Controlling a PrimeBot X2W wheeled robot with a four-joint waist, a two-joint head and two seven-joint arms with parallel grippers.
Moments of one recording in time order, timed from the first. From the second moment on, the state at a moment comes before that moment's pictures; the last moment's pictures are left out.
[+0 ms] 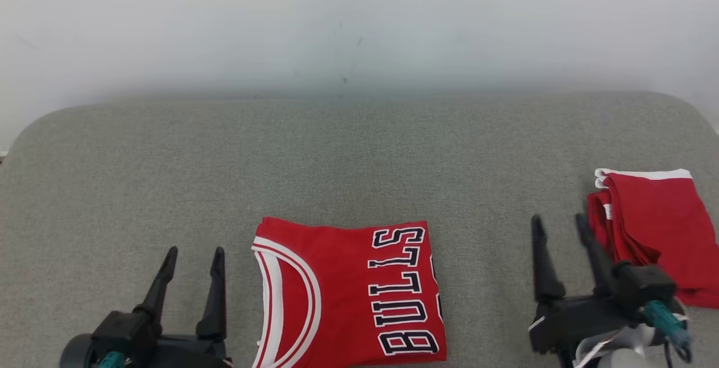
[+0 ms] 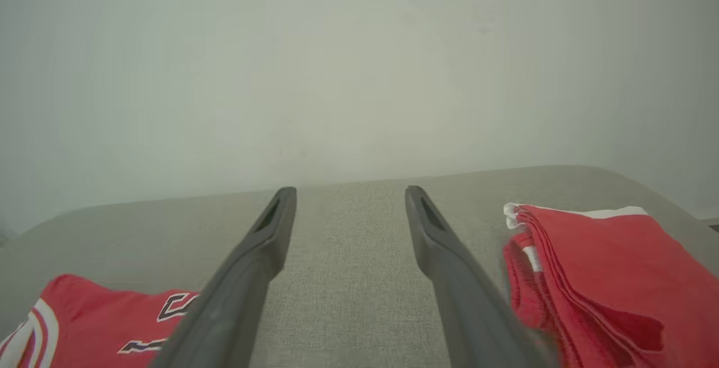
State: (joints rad) left arm -0.04 0.16 -0.24 0.10 -0.22 0.04 -0.22; right arm -0.07 -0.12 0.12 0.12 0.35 -0.12 -0.25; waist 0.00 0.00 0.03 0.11
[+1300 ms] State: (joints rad) left arm -0.07 0.12 -0.29 0.14 -0.22 0.02 -0.19; right arm -0.34 -0.07 0.33 0.48 0.39 -0.11 0.55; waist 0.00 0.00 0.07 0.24
